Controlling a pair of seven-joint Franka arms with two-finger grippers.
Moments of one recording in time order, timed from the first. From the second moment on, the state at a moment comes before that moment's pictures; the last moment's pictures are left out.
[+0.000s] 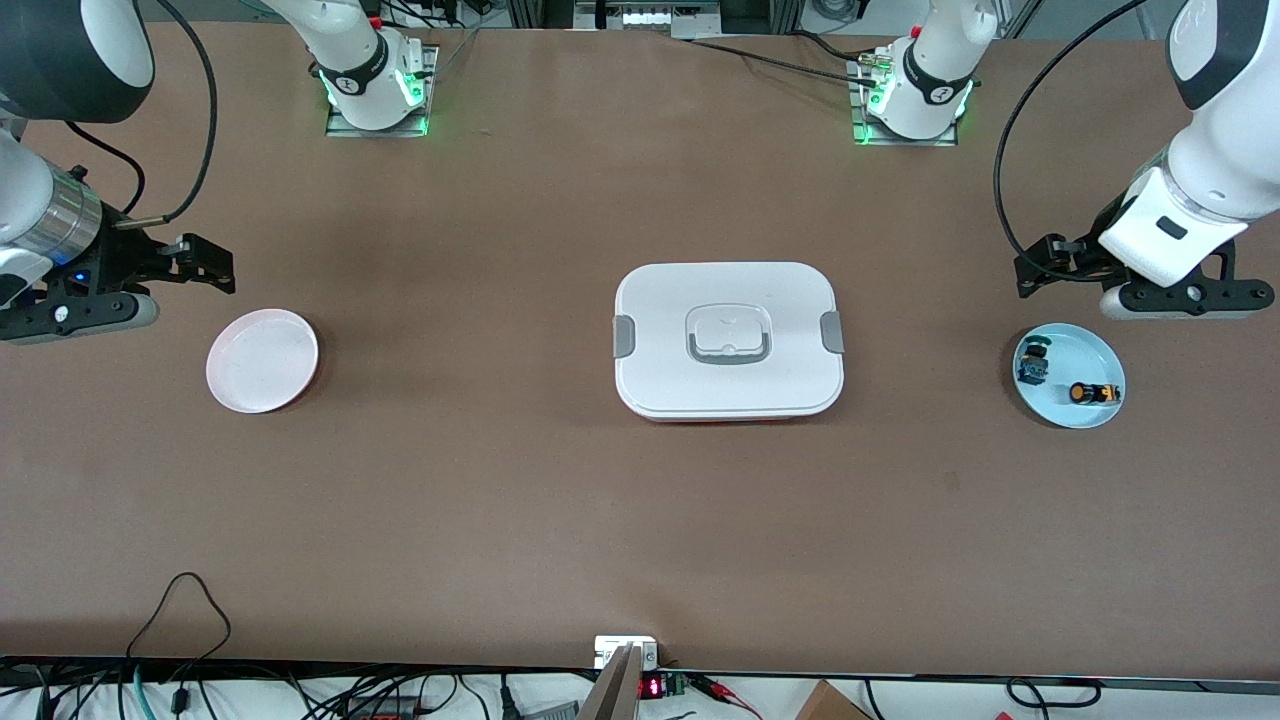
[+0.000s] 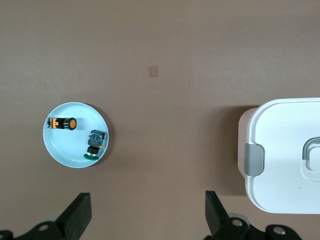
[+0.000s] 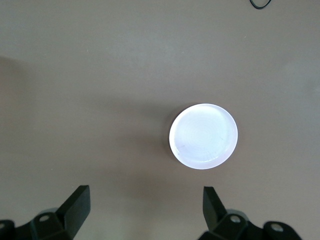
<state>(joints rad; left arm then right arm) -0.04 0.03 -0.06 -1.71 0.03 1.73 -0.13 0.08 0.14 -0.02 -1.57 -0.04 1.63 -0.12</state>
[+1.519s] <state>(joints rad) 0.02 0.08 -0.04 -1.71 0.03 1.65 -0.14 0.09 0.14 -0.01 -1.56 -0.04 1.63 -0.12</state>
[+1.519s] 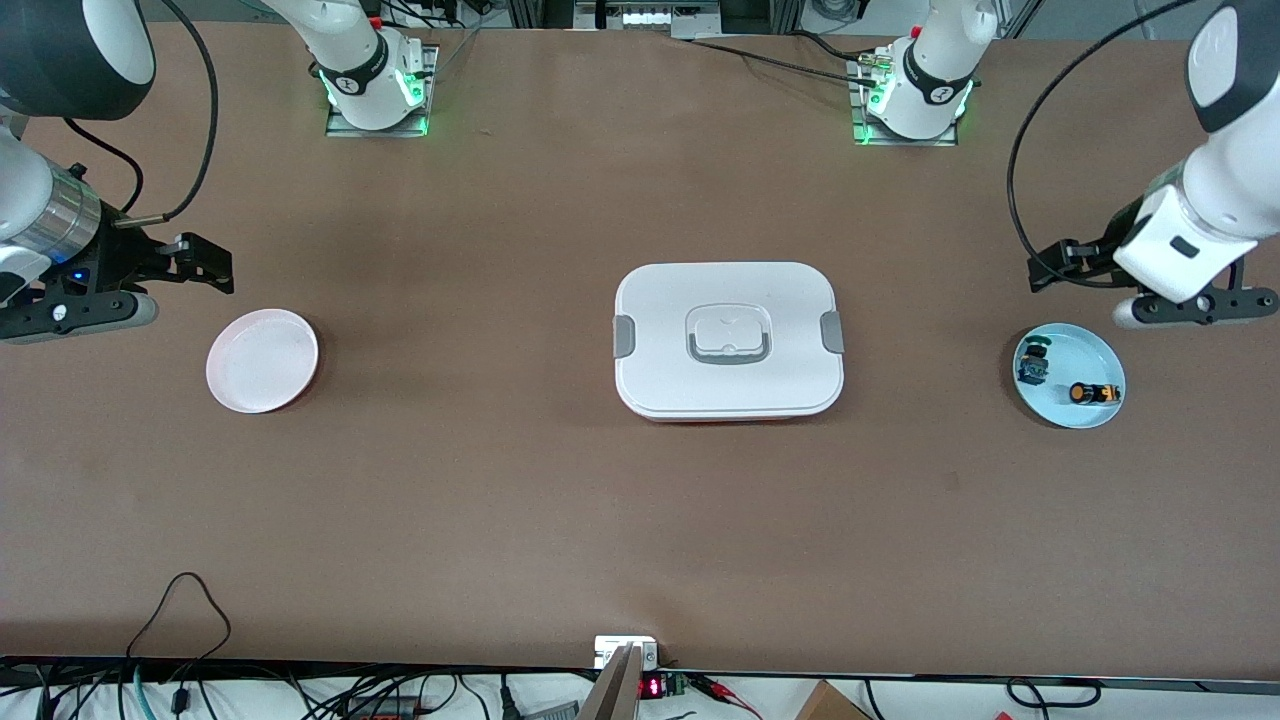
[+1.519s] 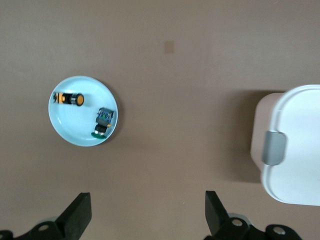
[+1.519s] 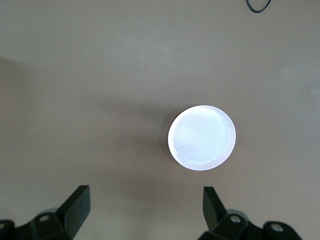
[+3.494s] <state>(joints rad) 0.42 0.53 -0.06 -1.89 0.02 2.42 0.24 0.09 0.14 -0.01 -1.56 -0.04 1.63 -0.12</state>
